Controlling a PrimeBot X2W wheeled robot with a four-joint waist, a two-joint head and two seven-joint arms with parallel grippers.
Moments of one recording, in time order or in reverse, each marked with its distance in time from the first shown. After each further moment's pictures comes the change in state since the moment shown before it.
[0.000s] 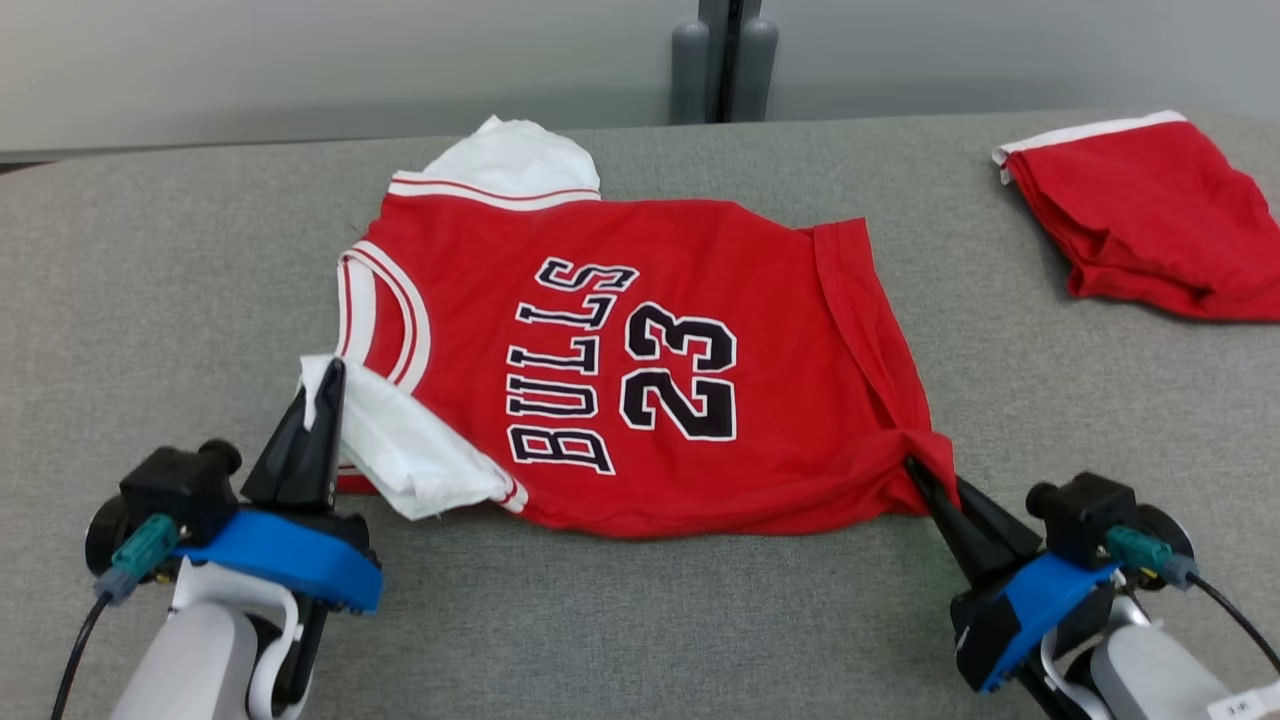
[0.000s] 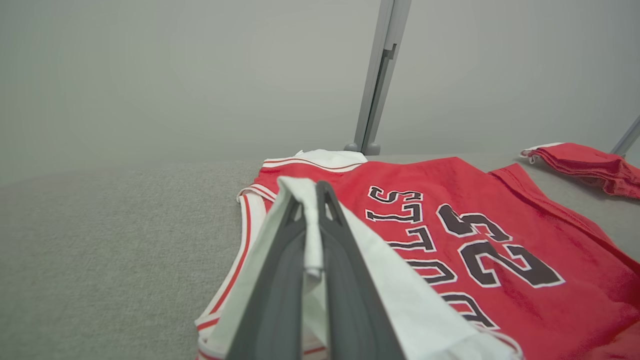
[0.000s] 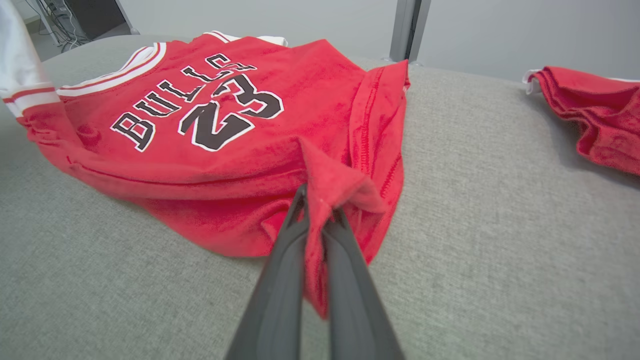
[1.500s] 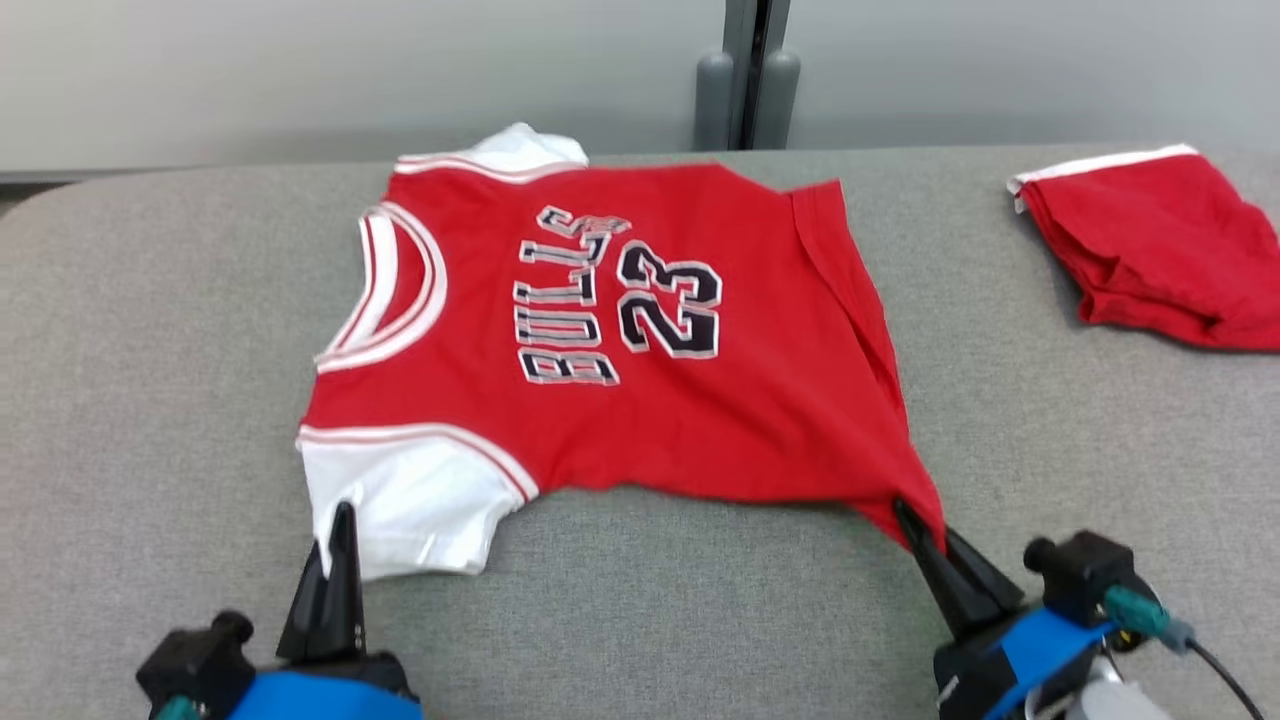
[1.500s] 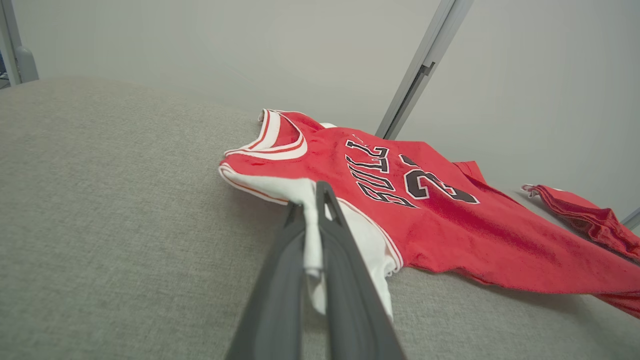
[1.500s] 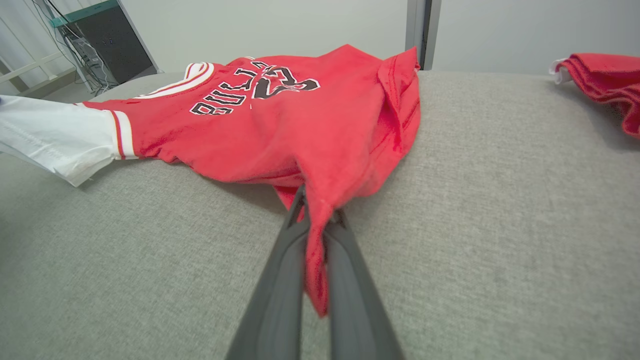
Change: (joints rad) left arm 0.218 -0.158 0.092 -0.024 -0.048 0.021 -0.106; right arm 0.000 0.036 0.058 0.113 0.091 0.000 -0.151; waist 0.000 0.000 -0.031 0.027
